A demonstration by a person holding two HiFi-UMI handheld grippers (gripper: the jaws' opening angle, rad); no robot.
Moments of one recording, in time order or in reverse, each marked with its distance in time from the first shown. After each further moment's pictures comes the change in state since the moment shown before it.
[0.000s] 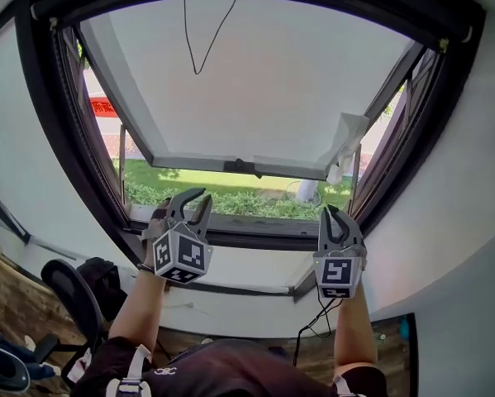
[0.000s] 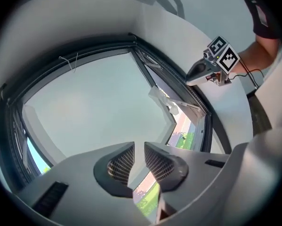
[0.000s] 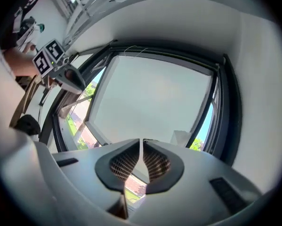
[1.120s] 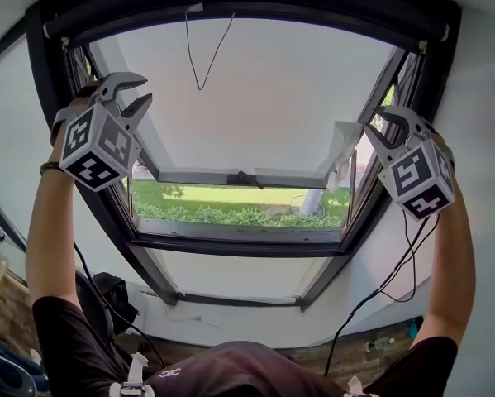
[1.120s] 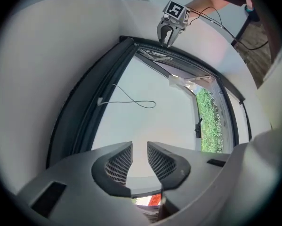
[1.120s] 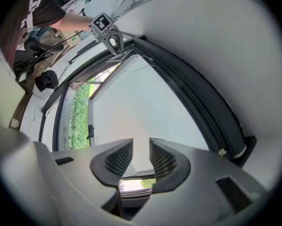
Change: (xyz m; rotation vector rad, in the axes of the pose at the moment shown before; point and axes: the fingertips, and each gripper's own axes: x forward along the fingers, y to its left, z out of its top) left arm -0.063 0.250 0.123 0.522 0.119 0.134; right arm 0.006 -0.143 0.199 -0.589 0.083 0.117
